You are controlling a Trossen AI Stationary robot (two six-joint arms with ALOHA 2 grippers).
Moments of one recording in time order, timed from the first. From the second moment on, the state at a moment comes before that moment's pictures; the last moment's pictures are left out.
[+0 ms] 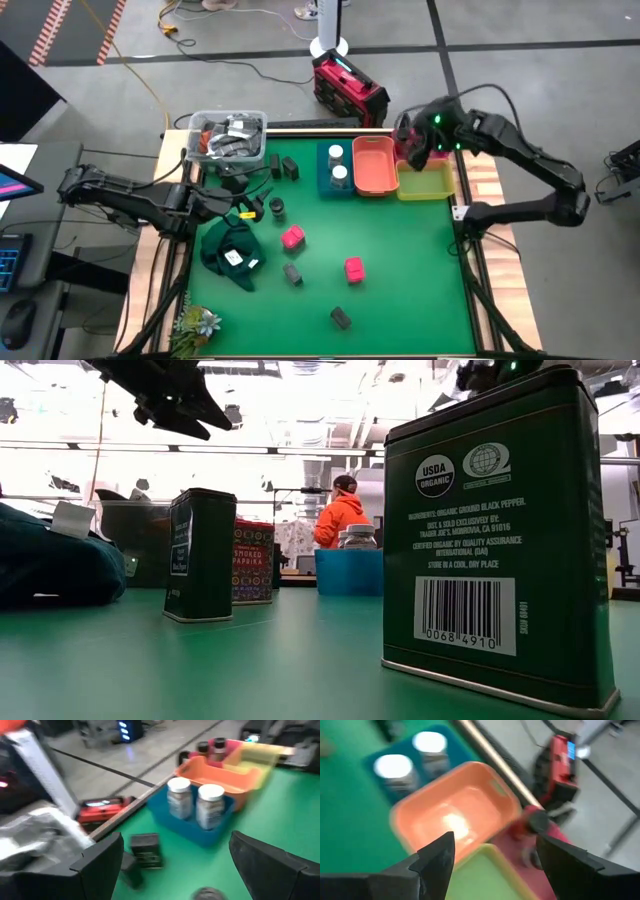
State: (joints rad) left arm -0.16 0.92 0.75 -0.29 -0.85 -0.29; right arm -0.55 1.10 1.27 -1.04 0.18 -0.03
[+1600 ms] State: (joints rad) left arm 0.07 1.39 0.84 -0.46 -0.30 -0.26; right arm 0.33 1.00 0.88 -0.53 0.69 0.25
